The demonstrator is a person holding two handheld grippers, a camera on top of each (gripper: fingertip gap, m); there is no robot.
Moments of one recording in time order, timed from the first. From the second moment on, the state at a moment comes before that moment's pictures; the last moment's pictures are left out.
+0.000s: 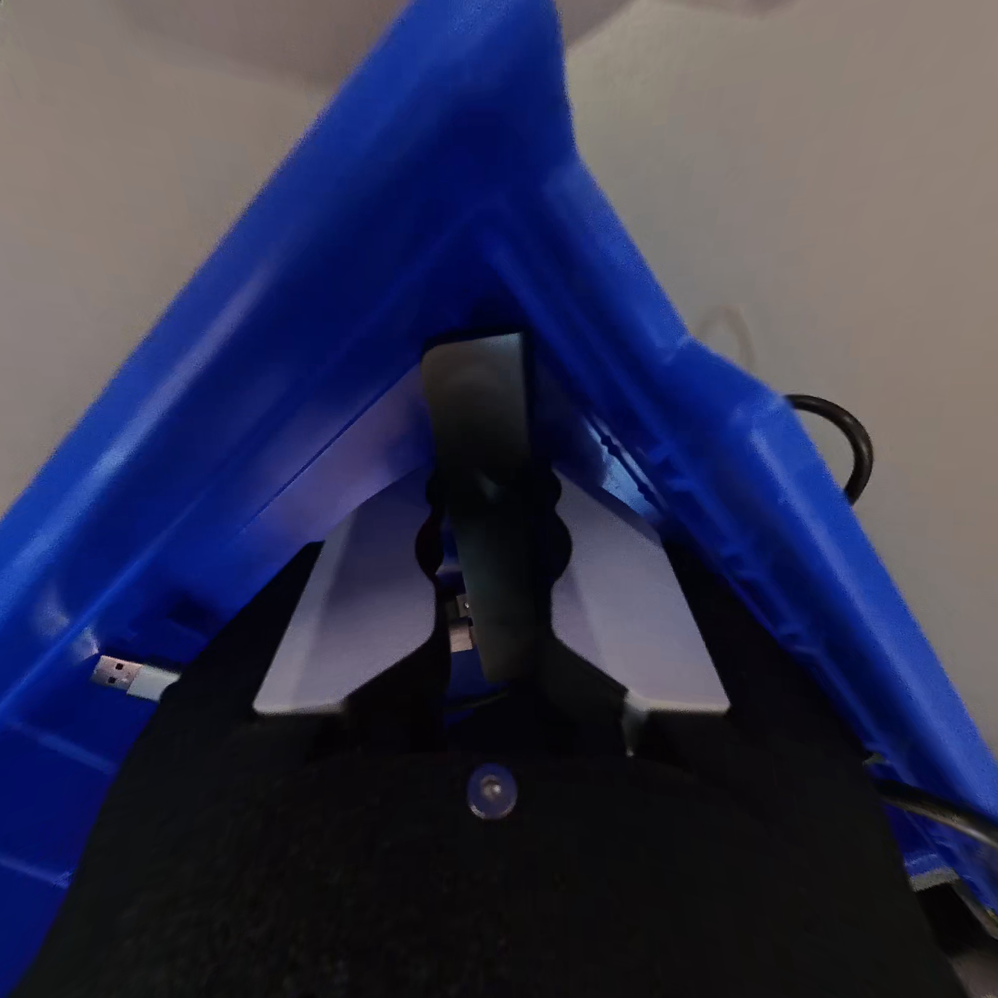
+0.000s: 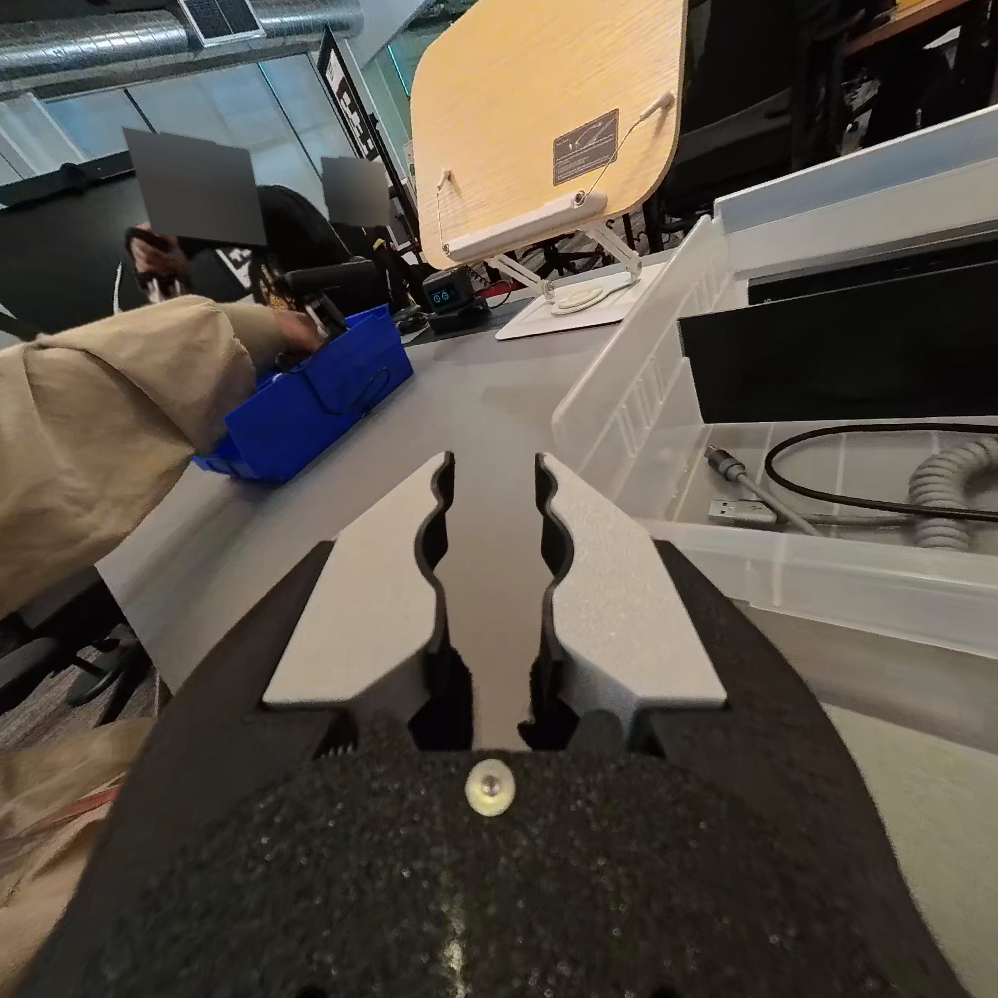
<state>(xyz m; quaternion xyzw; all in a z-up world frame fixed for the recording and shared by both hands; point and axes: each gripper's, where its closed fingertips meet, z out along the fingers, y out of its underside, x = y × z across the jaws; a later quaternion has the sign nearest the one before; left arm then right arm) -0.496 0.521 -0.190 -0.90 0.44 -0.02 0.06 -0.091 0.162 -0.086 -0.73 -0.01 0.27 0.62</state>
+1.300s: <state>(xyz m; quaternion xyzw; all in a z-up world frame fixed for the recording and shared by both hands) -0.259 0.250 0.179 -0.56 0.23 -0.70 0.38 -0.249 0.215 0.124 -0.54 -0.26 0.07 0.80</state>
